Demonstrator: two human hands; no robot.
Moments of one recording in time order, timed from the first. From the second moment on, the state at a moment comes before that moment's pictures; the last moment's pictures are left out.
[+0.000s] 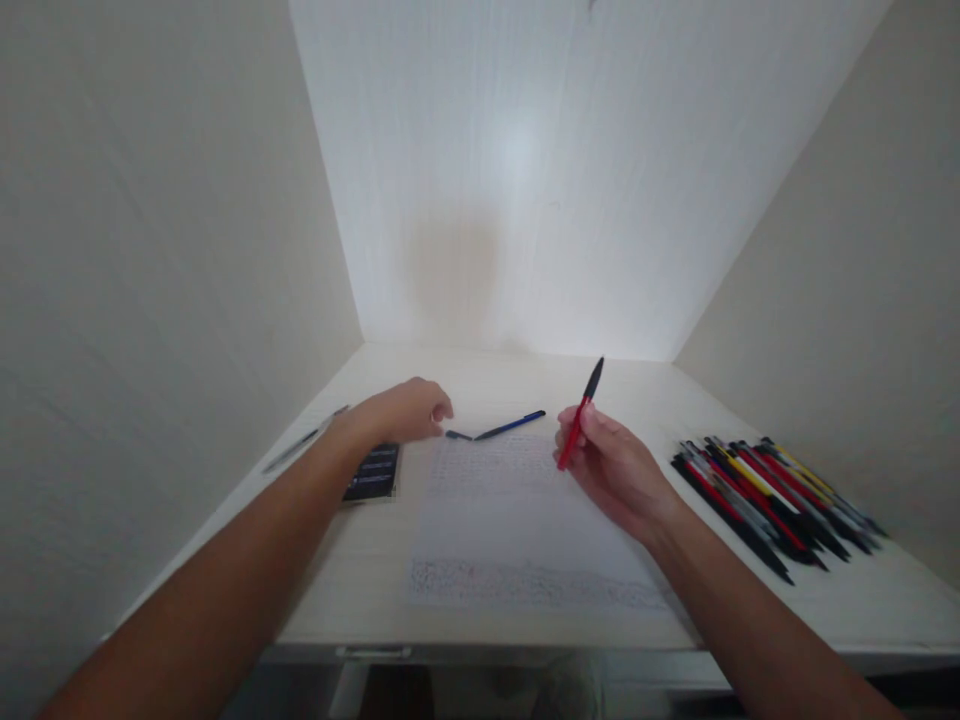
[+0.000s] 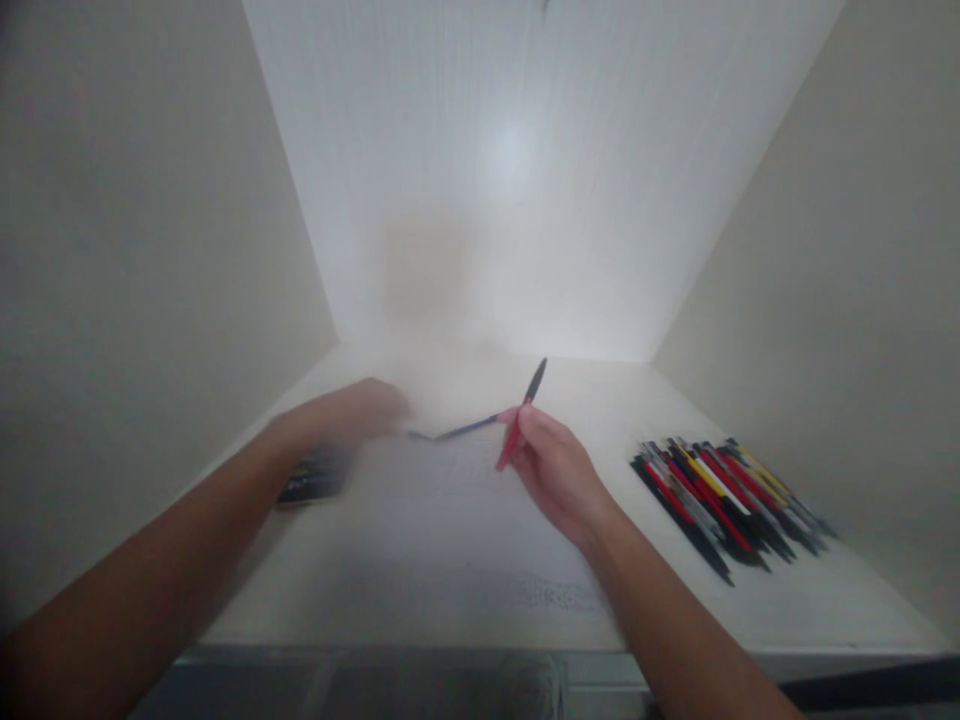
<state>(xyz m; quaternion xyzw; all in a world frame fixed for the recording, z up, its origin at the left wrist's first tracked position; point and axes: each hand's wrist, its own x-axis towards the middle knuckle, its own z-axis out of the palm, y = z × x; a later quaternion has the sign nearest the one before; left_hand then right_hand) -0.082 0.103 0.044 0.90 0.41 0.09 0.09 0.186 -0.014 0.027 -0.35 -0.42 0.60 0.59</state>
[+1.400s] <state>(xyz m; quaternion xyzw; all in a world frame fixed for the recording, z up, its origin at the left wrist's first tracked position) -0.006 0.056 -0.008 0.89 0.34 0.23 0.18 0.234 -0.017 0.028 -0.49 -0.47 0.39 0.62</state>
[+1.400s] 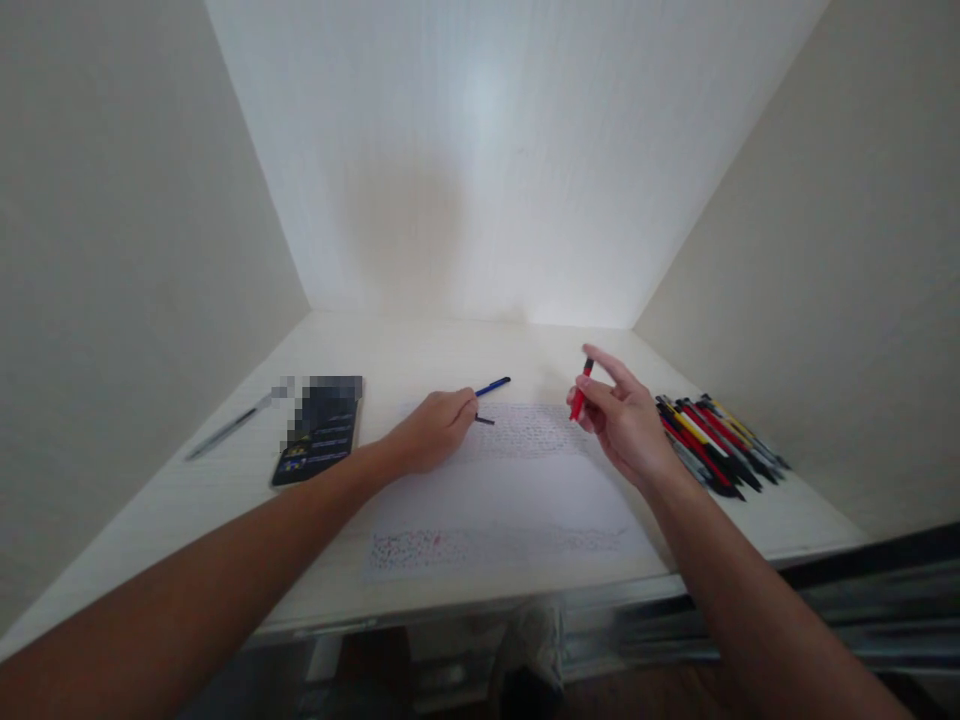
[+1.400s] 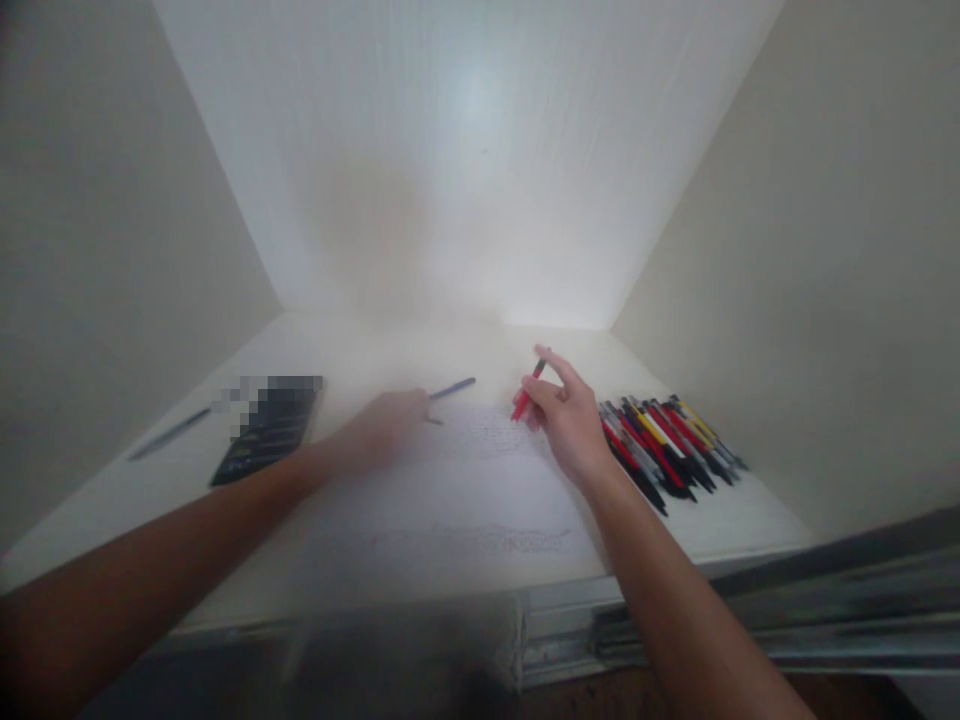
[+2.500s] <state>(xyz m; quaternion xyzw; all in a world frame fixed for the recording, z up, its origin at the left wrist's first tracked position) 0.023 0.030 -0.019 0.94 0.31 0.13 0.09 0.262 -0.038 -0.017 -0.53 -0.61 0.42 0.42</state>
